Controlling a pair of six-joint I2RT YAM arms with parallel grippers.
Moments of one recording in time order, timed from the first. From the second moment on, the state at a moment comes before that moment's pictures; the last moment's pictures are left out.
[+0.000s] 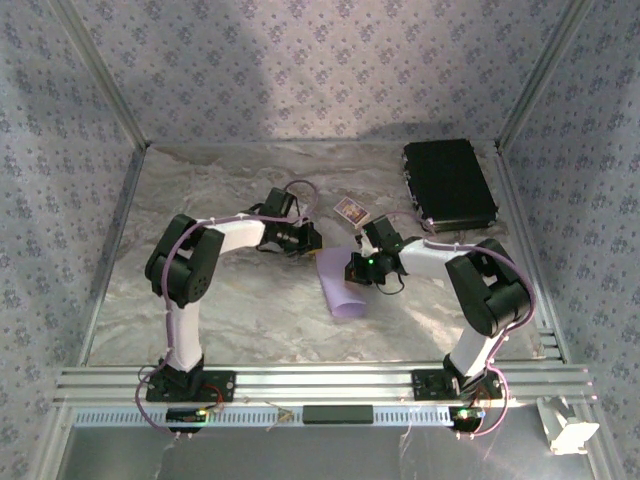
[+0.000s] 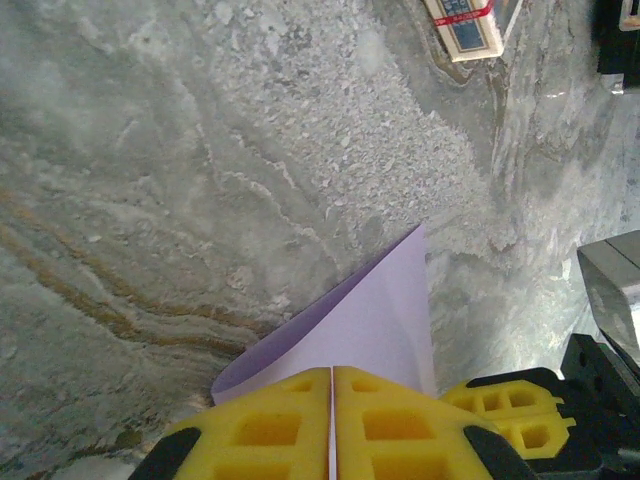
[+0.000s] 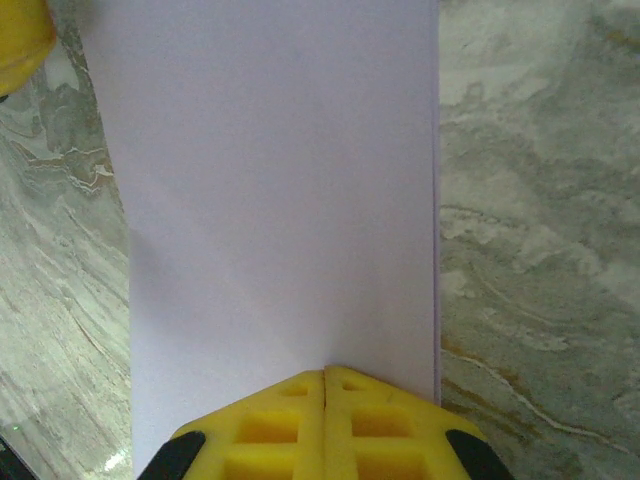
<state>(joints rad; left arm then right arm) -0.52 1.99 1.19 -0.18 0.63 -0.65 0.52 1.71 0.83 -0.23 -0.43 0.61</state>
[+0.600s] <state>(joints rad) -0.53 2.03 1.24 -0.29 0.58 -0.66 0.51 1.69 0.79 -0.18 -0.45 0.61</state>
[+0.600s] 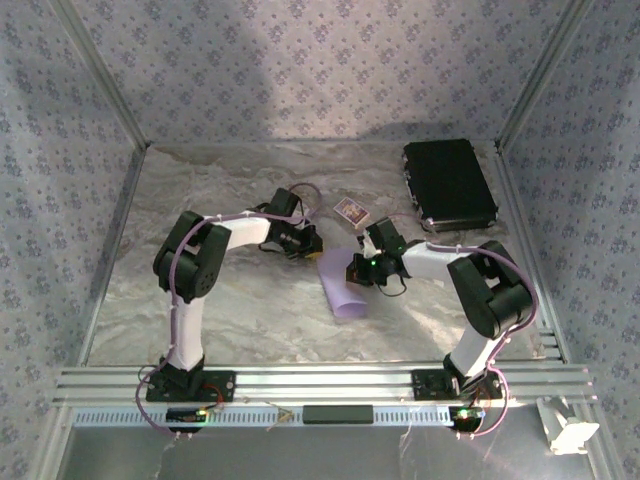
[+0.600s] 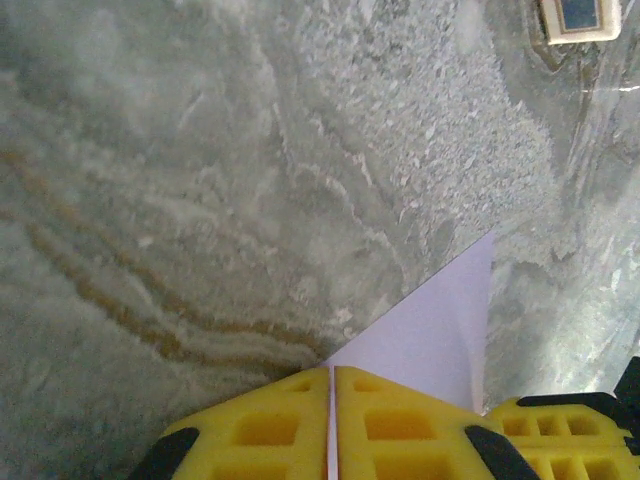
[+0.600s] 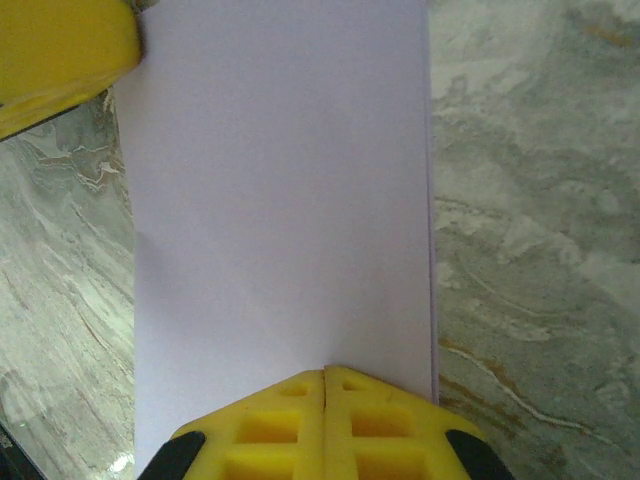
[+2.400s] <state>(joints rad) -0.67 1.85 0.99 -0.03 0.70 -0.88 0.50 1.66 0.75 -0.17 -0.43 0.65</state>
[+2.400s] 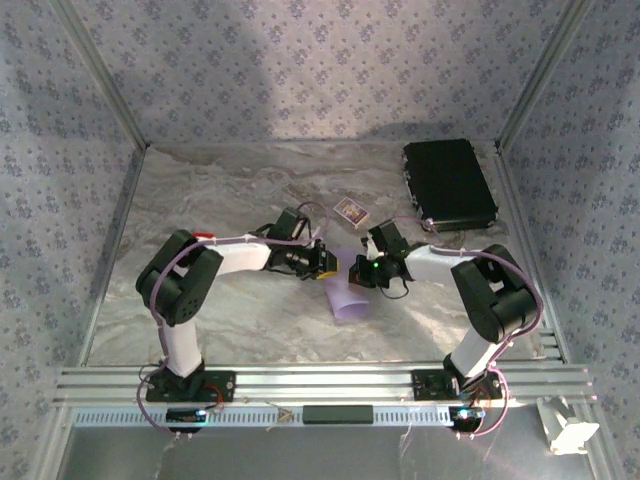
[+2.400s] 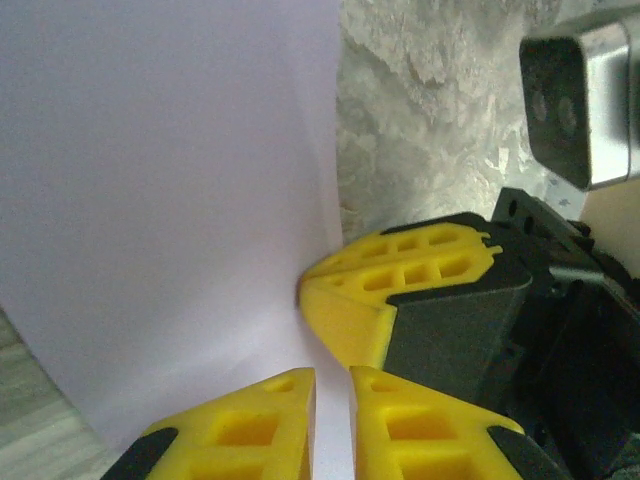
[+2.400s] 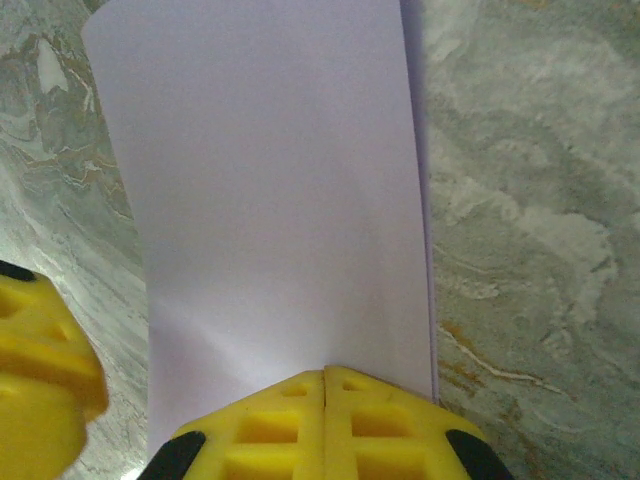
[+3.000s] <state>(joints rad) -0.67 1.90 0.92 -0.01 0.72 -0.83 0.50 1.66 0.74 -0.16 -0.43 0.66</state>
